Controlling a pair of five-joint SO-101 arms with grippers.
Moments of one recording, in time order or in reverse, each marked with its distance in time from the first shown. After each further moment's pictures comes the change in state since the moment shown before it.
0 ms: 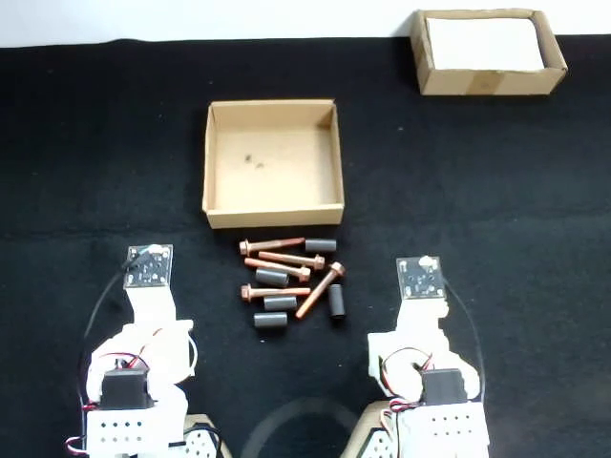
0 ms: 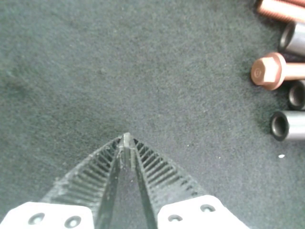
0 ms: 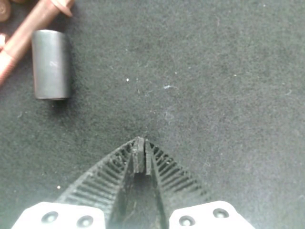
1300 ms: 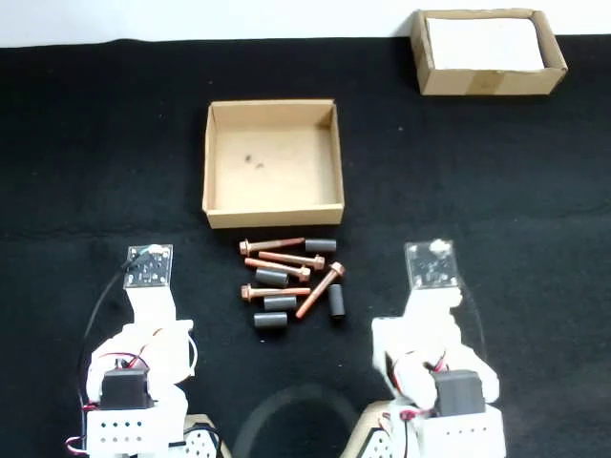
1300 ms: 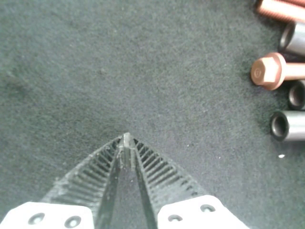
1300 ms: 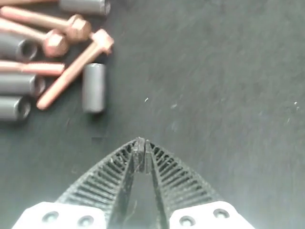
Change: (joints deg) left arm 0.0 0.0 0.0 0.0 0.0; right arm -2.7 0.1 -19.9 14.0 0.0
